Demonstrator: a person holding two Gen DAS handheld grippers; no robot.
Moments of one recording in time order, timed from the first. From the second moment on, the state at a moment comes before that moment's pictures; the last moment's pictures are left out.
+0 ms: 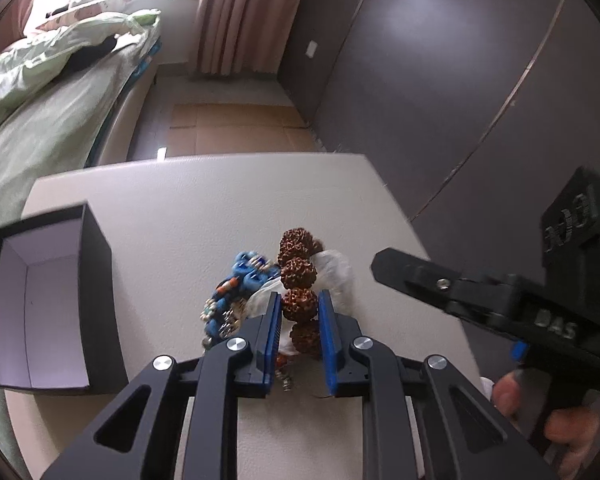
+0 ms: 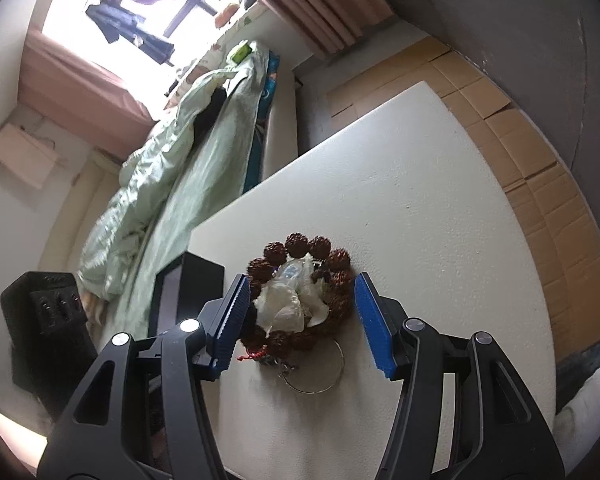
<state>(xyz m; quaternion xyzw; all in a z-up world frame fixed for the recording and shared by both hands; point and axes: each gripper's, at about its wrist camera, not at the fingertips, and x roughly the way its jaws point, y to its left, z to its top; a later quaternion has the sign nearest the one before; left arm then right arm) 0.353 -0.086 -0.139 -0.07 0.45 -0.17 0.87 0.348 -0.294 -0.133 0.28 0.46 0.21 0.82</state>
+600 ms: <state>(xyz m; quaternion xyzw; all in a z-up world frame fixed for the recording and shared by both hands) 0.331 -0.062 -0.055 -0.06 0.38 -0.16 0.91 0.342 -0.292 -0.135 0.29 0.47 0.23 0.80</state>
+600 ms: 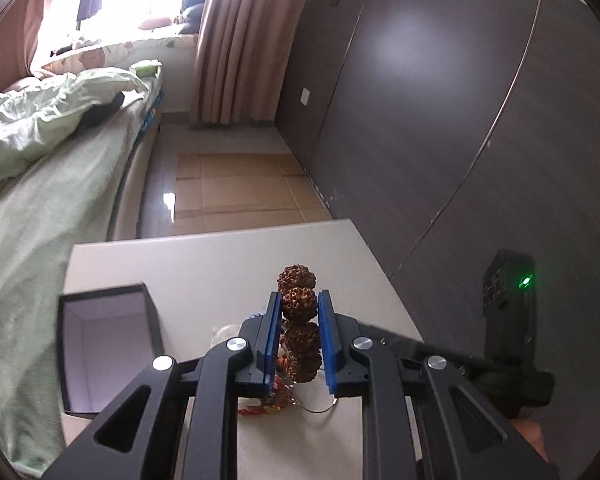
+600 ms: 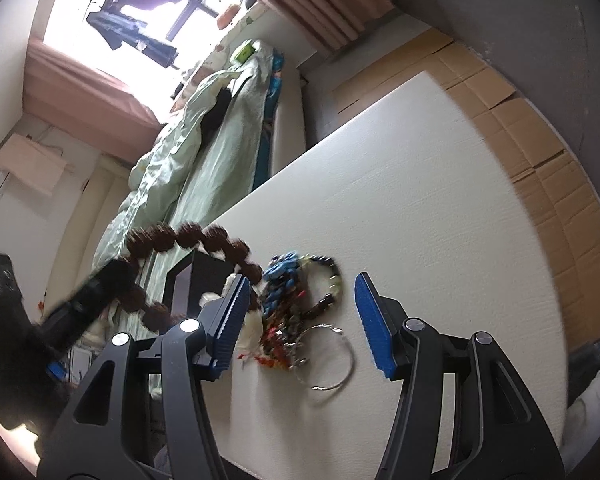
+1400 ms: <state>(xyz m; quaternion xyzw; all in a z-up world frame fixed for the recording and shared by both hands) 0.302 0.036 -0.036 -0.09 0.36 -0.08 0.93 0.341 -0.182 -0.152 0.20 0.52 0.27 0.79</state>
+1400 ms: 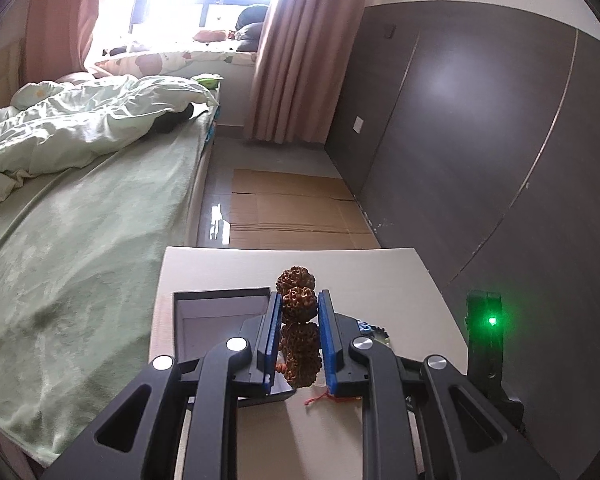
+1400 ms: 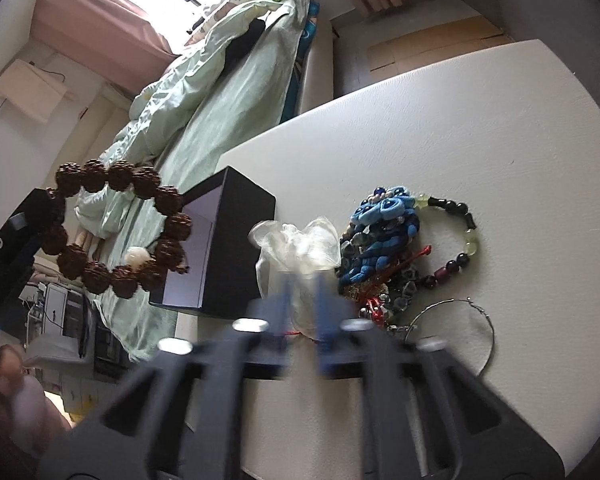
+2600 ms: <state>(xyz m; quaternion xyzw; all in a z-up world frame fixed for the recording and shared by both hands) 0.288 0.133 -0.074 -0.12 0.37 0.02 0.92 0.351 -0.118 -0.066 0.22 0.37 0.44 0.79</state>
